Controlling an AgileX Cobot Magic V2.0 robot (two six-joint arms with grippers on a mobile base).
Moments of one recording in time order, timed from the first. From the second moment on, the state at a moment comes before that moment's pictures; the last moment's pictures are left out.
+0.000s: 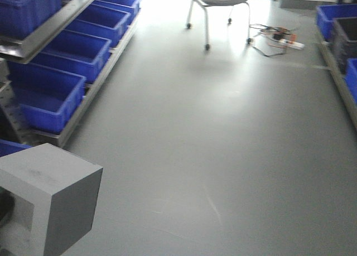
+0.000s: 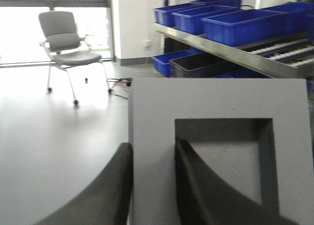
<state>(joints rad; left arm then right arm) -0.56 0.26 -0.28 0.05 0.17 -0.15 0.02 -0.01 0.03 -0.06 0.17 0.04</state>
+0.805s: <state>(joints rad) -0.56 0.26 -0.28 0.05 0.17 -0.15 0.02 -0.01 0.03 -0.06 0.17 0.04</state>
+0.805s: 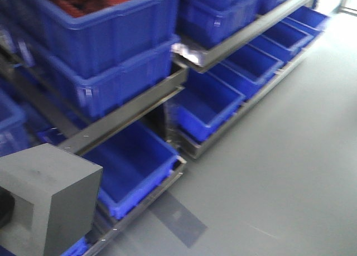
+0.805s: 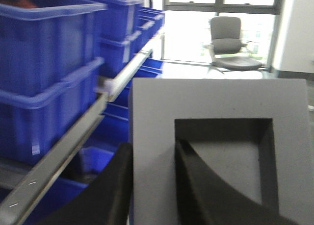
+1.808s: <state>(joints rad) -0.56 0.26 -0.28 0.05 0.17 -0.15 0.02 -0.01 0.03 -0.06 0.17 0.04</state>
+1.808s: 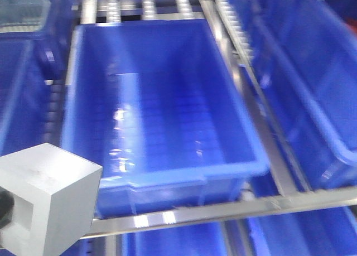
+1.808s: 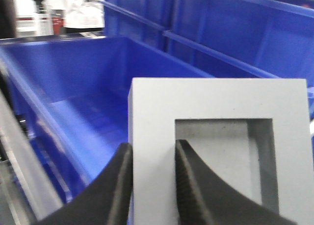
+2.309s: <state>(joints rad) -0.56 0.26 -0.28 0.05 0.17 -0.15 0.02 -0.01 0.03 -0.06 0.17 0.04</state>
